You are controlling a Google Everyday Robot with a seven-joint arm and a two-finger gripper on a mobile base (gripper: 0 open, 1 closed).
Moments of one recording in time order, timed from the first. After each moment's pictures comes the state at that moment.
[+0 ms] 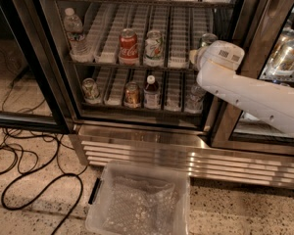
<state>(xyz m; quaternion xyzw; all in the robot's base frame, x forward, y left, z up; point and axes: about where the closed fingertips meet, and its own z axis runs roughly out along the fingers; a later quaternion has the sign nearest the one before) 0.804 -0.230 0.834 0.06 0.83 -0.05 0.56</state>
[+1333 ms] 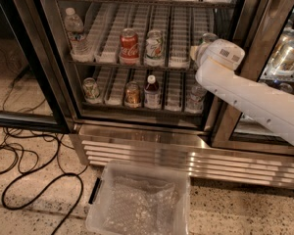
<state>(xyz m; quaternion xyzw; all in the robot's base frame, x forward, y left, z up) 0.816 -0.226 0.843 0.07 0.82 -0.03 0.57</state>
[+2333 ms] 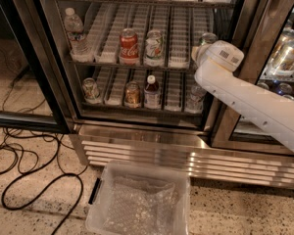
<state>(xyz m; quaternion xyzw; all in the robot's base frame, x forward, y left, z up) 0.821 -0.236 0.837 0.09 0.81 -0.04 0.57</state>
